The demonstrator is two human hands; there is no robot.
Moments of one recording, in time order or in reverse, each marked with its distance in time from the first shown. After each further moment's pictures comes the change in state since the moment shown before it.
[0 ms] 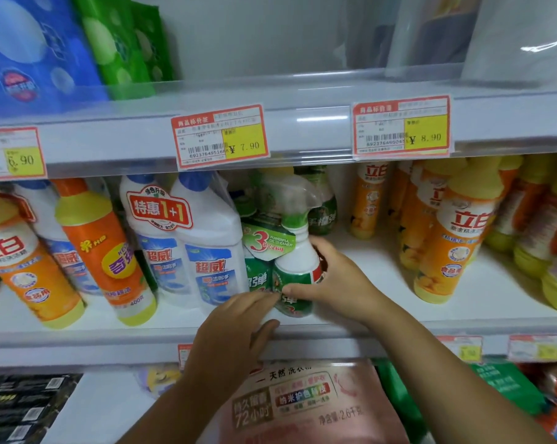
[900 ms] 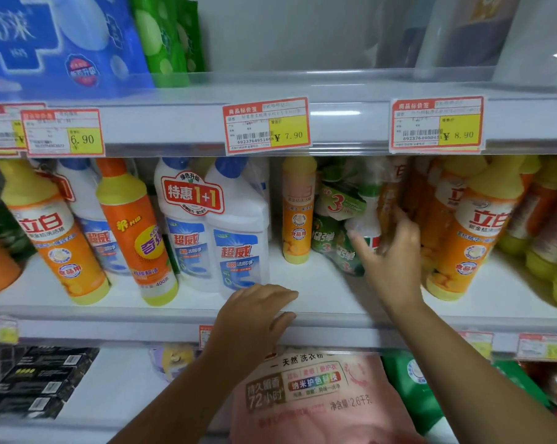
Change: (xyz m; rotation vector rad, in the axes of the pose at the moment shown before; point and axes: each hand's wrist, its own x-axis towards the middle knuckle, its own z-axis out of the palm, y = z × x) left_hand -0.005 -0.008 0.000 -0.041 -0.003 0.037; right_hand 0.007 0.023 -0.017 -0.258 0.716 -0.154
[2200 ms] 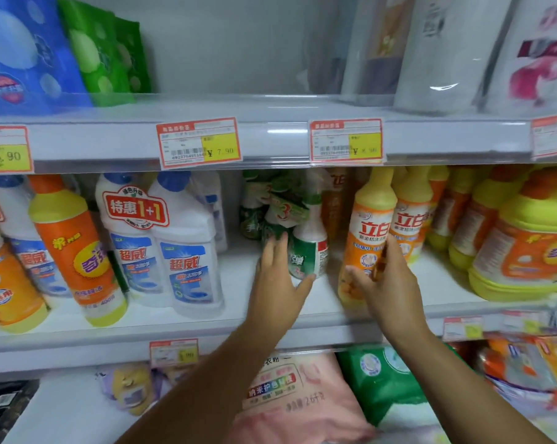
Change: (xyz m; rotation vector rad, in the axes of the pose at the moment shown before) left_hand 0.084 0.085 0.046 -0.391 0.076 -0.268; right_hand -0.029 0.012 -0.079 -0.105 -0.048 0.132
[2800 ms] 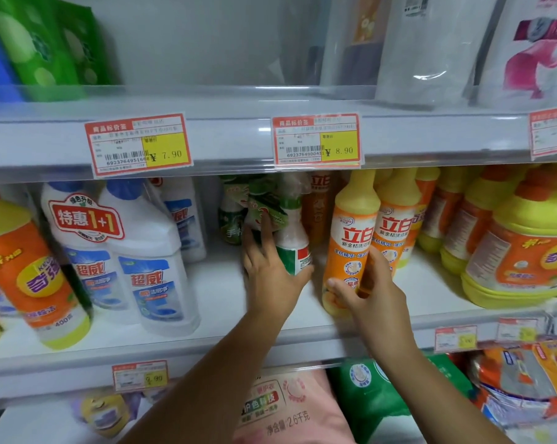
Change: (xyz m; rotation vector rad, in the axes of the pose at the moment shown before) left_hand 0.041 -0.003 0.047 0.073 0.181 -0.083; right_hand 0.002 0.022 0.005 0.094 -0.049 0.024
